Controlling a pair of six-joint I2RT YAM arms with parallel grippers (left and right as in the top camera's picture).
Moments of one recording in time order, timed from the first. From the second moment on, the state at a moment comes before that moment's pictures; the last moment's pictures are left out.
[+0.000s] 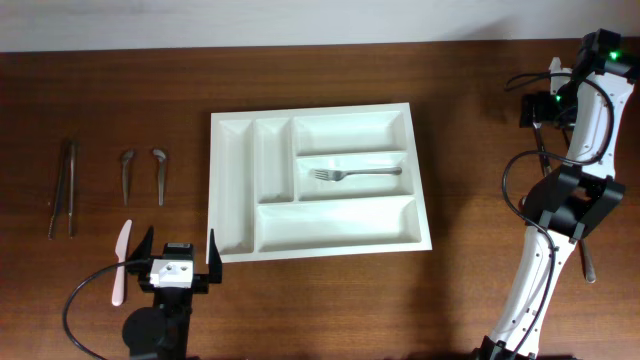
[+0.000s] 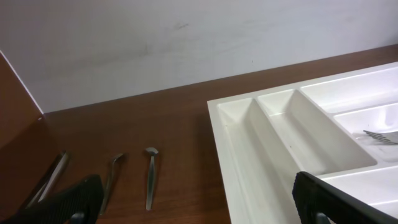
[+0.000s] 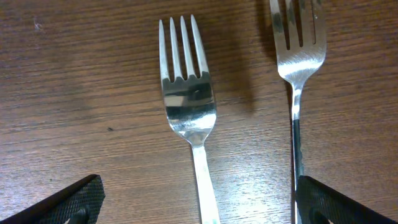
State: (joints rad) left arm 0.11 0.01 0.04 -0.13 0.10 0.20; right arm -0.41 2.80 2.88 -1.46 0.00 -0.30
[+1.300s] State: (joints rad) left arm 0.11 0.01 0.04 -0.13 0.10 0.20; right arm -0.42 2.81 2.76 -1.42 -0.02 -0.33
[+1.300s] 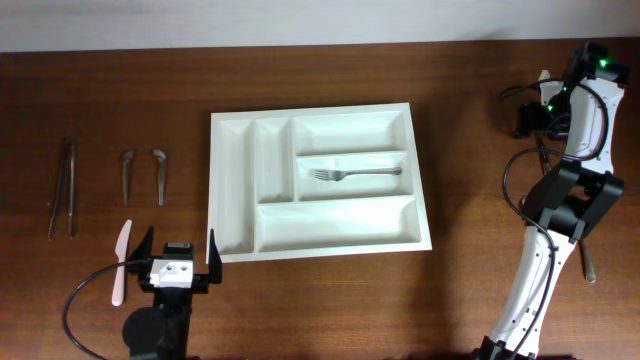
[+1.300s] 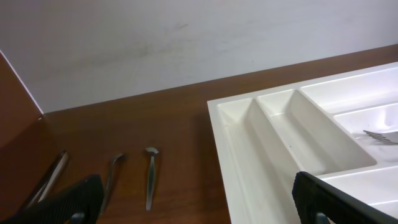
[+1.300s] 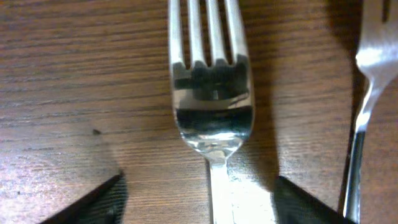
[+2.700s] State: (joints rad) left arm 0.11 0.01 0.04 -0.13 0.10 0.20; right arm -0.39 2.81 2.86 -1.64 -0.08 -0.47
